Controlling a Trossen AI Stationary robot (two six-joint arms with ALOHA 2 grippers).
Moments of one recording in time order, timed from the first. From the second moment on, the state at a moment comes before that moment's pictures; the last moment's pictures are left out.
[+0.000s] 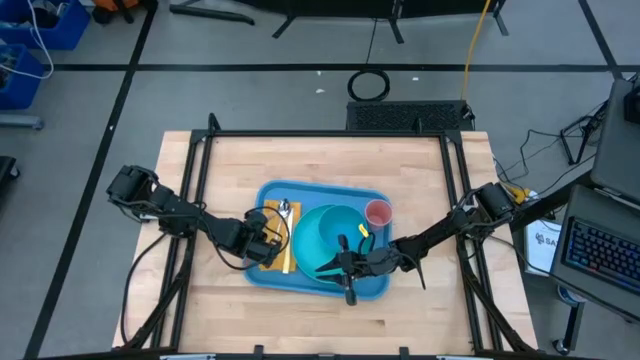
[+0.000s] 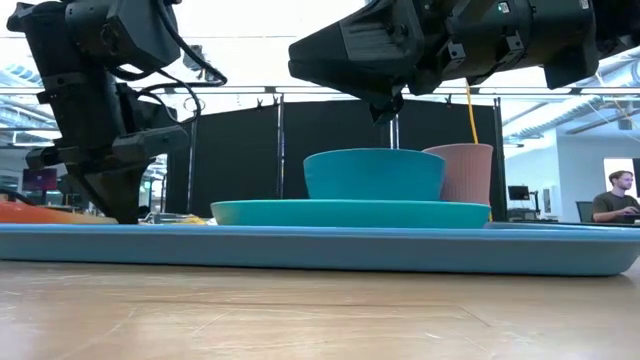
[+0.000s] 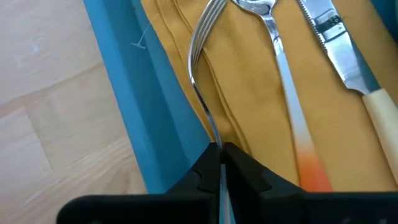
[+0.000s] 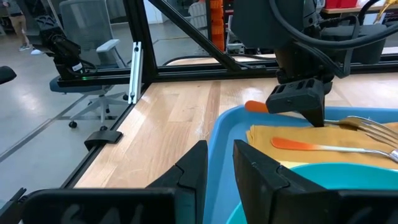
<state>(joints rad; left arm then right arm) -0.36 1.57 0.78 -0.76 -0.35 -1.46 0.41 1.86 0.80 0.89 0.26 0.17</state>
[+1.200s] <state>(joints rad) -0.37 1.57 0.78 -0.76 -0.21 -1.47 0.41 1.86 0.80 0.89 0.26 0.17</state>
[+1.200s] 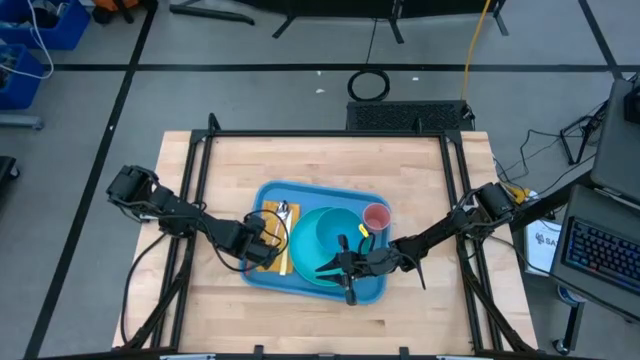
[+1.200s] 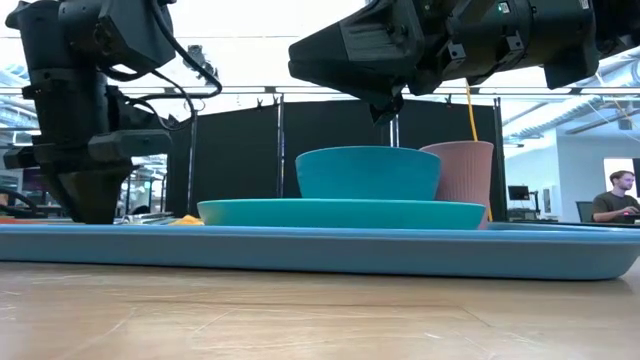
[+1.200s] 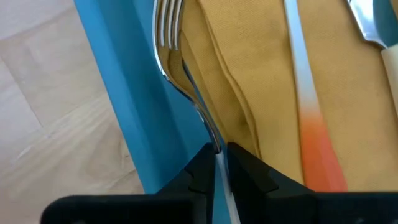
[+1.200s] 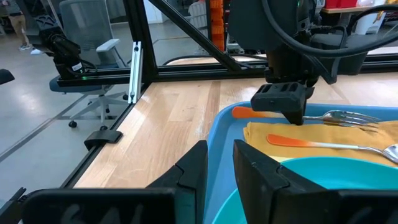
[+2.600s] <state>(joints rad) -0.40 1.44 0.71 -0.50 -0.51 -1.48 0.41 1.86 0.80 0.88 0.26 0.19</state>
